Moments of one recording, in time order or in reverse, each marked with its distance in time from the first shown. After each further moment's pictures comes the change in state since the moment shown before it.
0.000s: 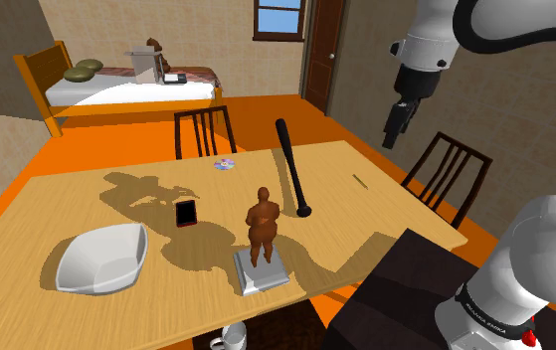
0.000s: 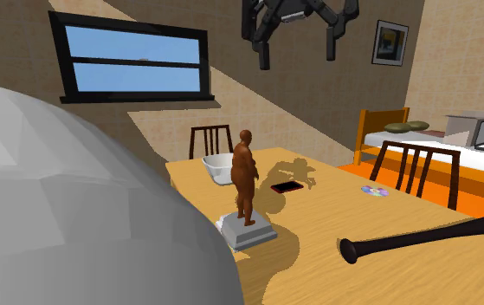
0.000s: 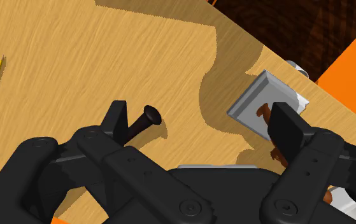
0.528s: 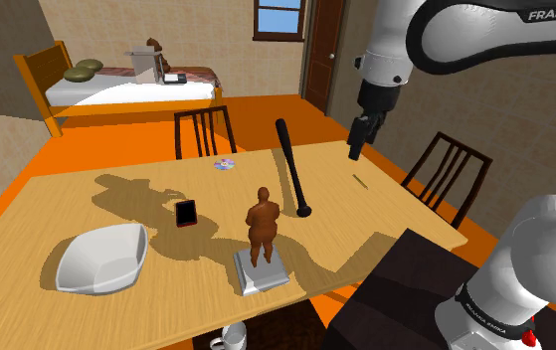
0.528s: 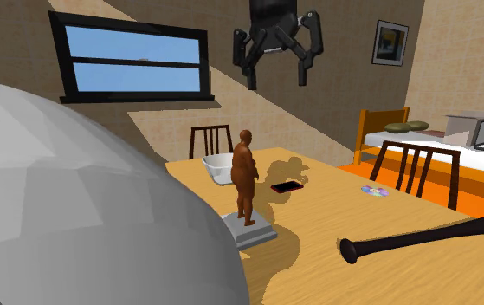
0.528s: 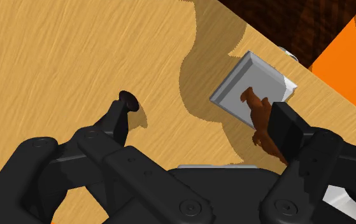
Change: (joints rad) arm 0.027 0.160 0.088 0.034 0.049 0.124 0.101
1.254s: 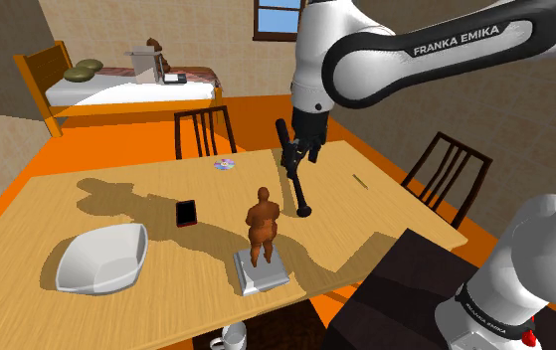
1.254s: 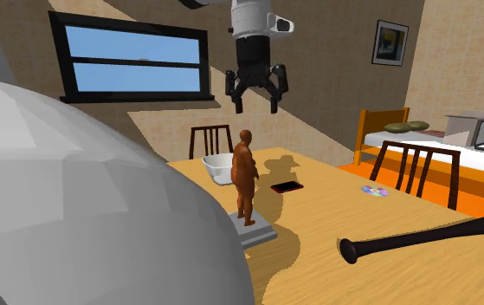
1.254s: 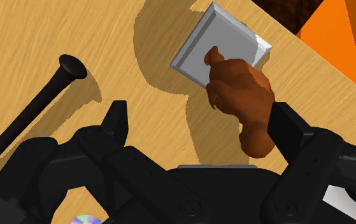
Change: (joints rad) arm 0.023 0.372 0.147 0.182 -0.003 0.190 0.188
